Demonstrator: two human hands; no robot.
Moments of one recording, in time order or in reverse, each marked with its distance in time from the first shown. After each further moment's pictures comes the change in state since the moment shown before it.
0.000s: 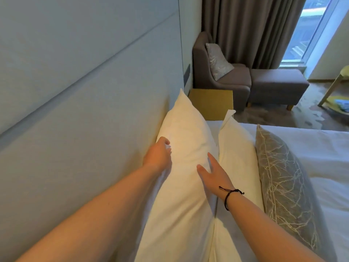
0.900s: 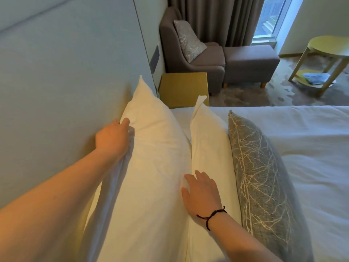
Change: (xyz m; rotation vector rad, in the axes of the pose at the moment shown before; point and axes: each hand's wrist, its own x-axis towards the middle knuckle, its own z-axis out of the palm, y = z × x) left_hand 0.076 0.025 -0.004 0.793 0.131 0.239; right_hand -0.011 0.071 -0.010 -0.732 0.040 -0.055
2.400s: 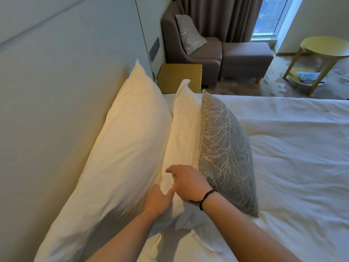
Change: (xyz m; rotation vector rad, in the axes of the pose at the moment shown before) left_hand -0.337 0.192 0.060 -0.775 -0.615 -0.415; right_hand -0.173 0.029 -0.081 0.147 -0.232 -0.254
